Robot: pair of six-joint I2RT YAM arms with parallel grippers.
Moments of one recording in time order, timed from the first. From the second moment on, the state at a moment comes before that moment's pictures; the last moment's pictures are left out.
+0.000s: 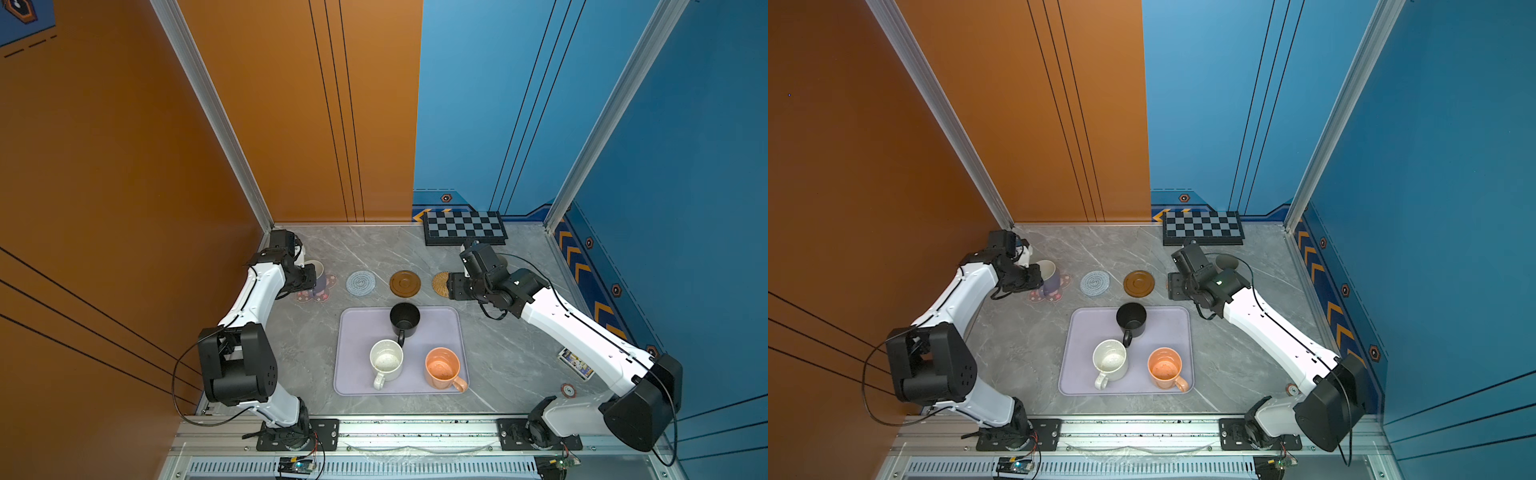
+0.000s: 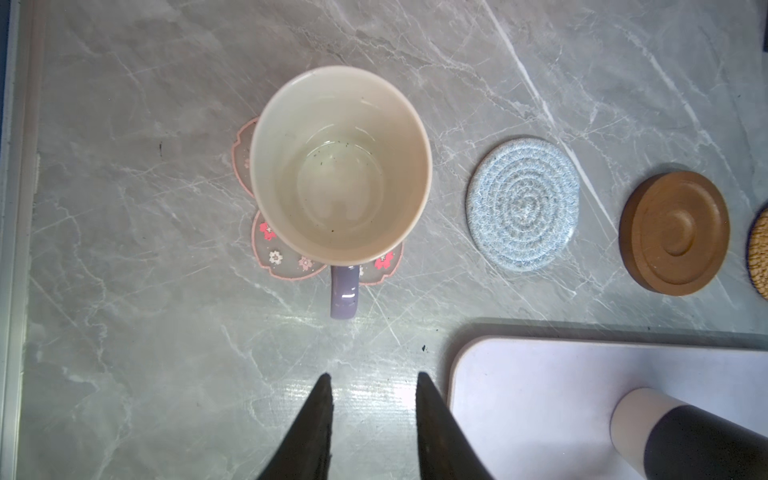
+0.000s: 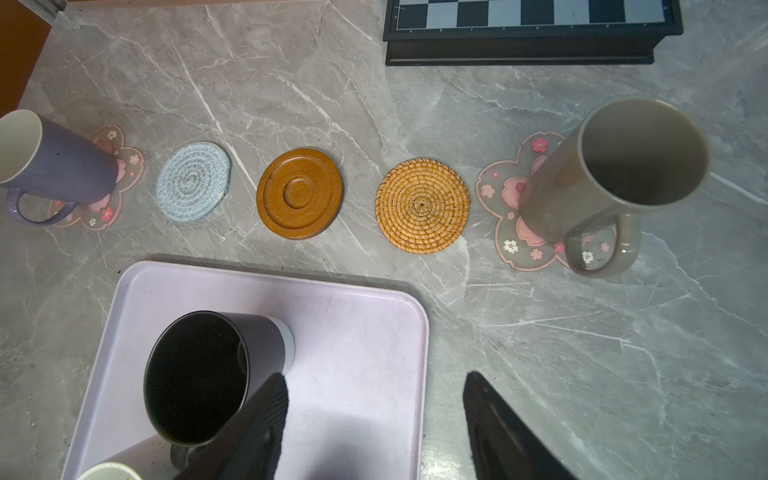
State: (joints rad) left arm 0.10 1.55 1.29 -0.85 0.11 -0.10; right arm 0.63 1.35 1.26 -0.79 0.20 0.47
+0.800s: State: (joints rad) left arm -0.07 1.24 1.13 -0.95 0.05 -0.11; right arm 0.99 1.34 1.21 -0.79 0.34 0.61
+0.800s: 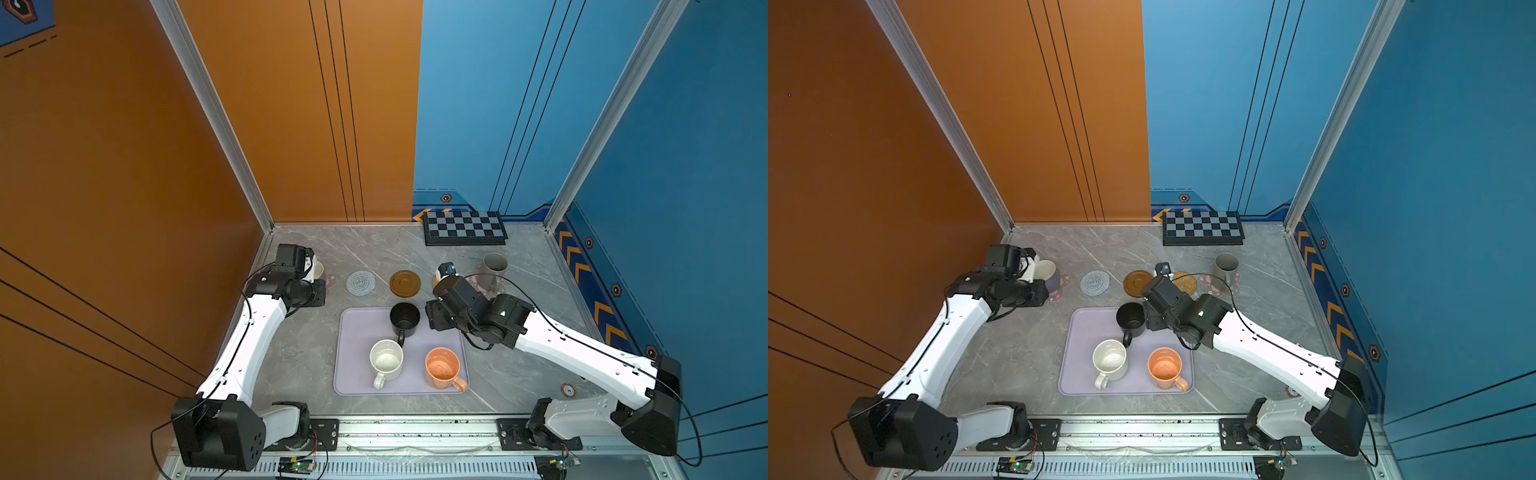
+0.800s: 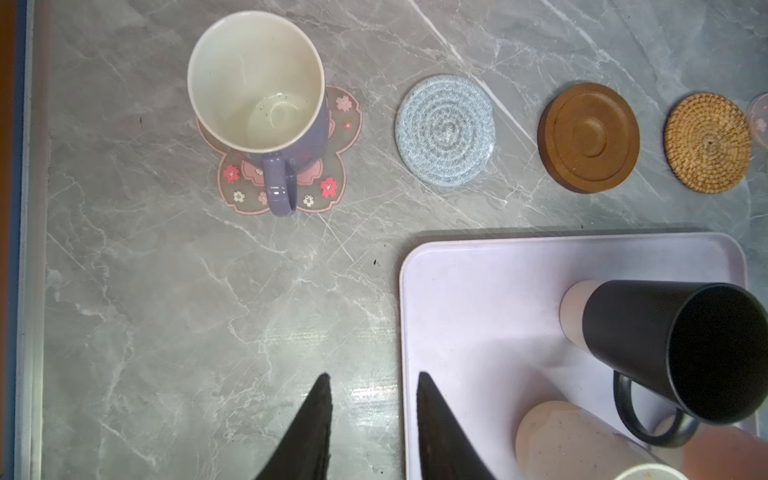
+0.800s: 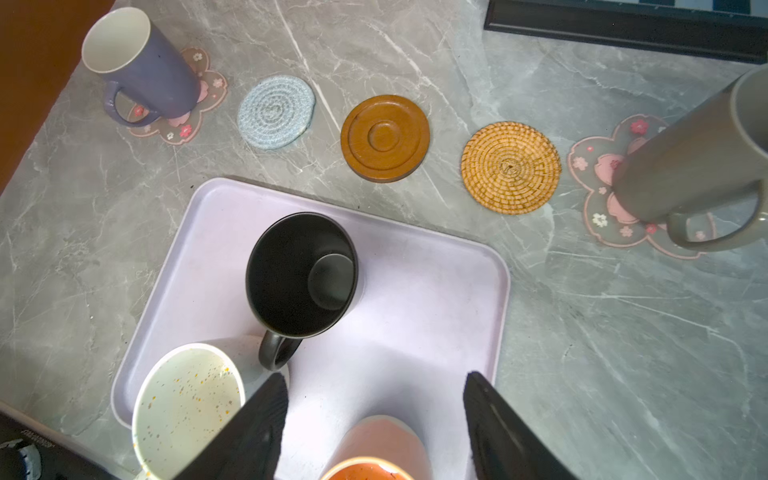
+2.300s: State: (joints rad) left arm -0.20 1.22 1.05 -0.96 0.00 -0.12; right arm 1.16 1.70 1.35 -0.84 0.39 0.93
